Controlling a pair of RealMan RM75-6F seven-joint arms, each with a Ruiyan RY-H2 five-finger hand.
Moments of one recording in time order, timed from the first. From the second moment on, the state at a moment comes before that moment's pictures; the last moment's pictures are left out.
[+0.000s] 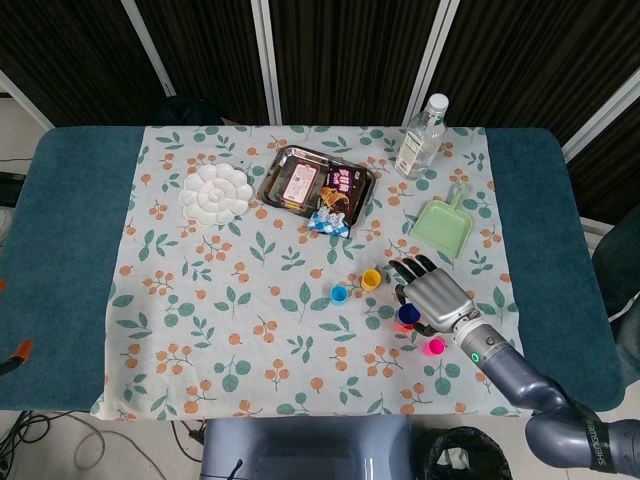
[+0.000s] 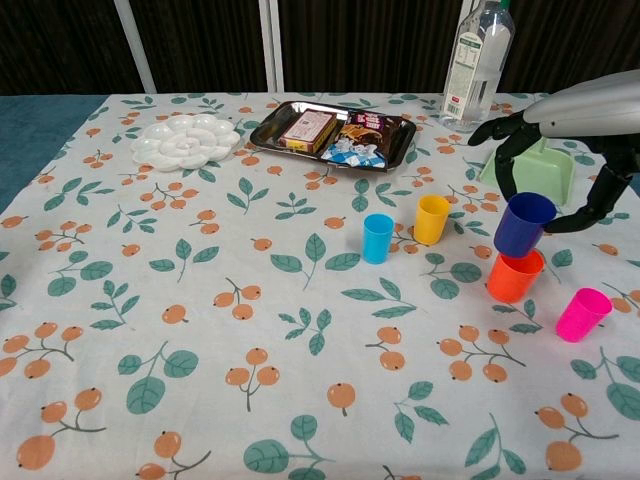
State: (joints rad) left arm 0.00 -1.11 -0.09 -1.67 1.40 1.58 0.14; right arm 0.80 -1.03 0.10 -1.94 -0.98 0.77 -0.53
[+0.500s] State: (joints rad) left arm 0.00 -1.11 -0.09 -1.67 1.40 1.58 0.14; right arm 0.83 -1.03 0.06 -1.91 -0.95 0.76 -0.53
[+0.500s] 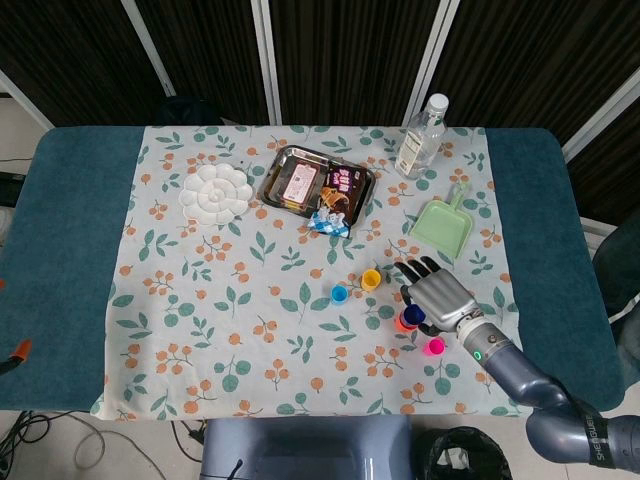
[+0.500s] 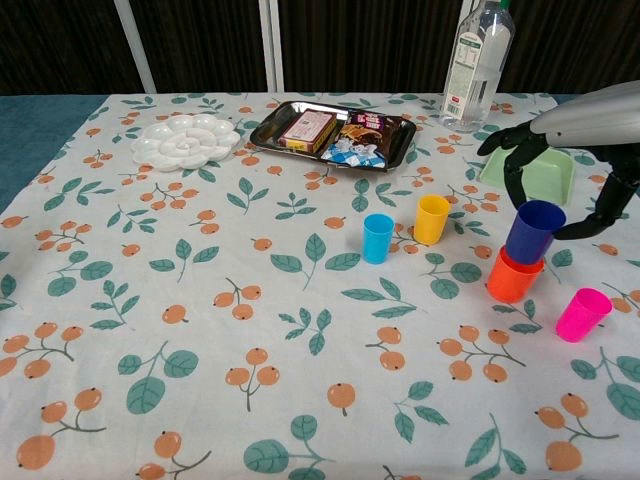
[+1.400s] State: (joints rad) left arm 0.00 -1.11 -0.09 -1.67 1.40 1.58 0.15; right arm 0.84 -1.08 0.03 -1.87 -0.94 0.78 -0.49
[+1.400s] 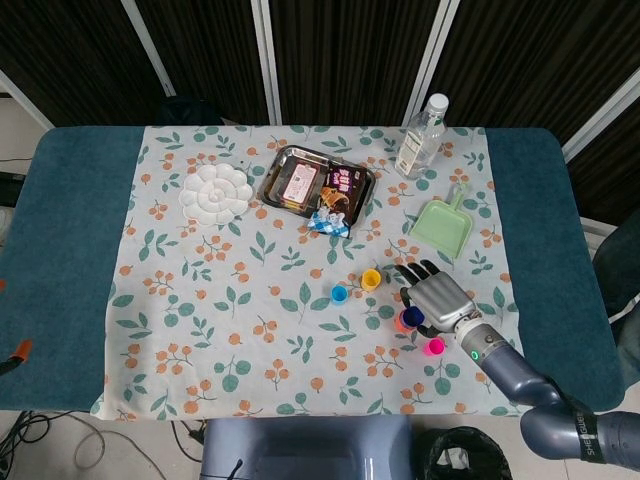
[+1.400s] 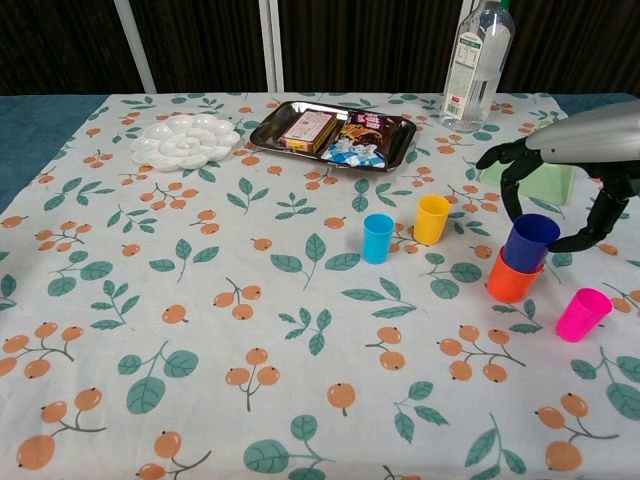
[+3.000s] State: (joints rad) left arm 0.00 -1.11 -0.10 -1.67 1.38 1.58 0.13; right arm 1.10 -1.26 0.12 -1.72 -0.53 0.82 -0.60
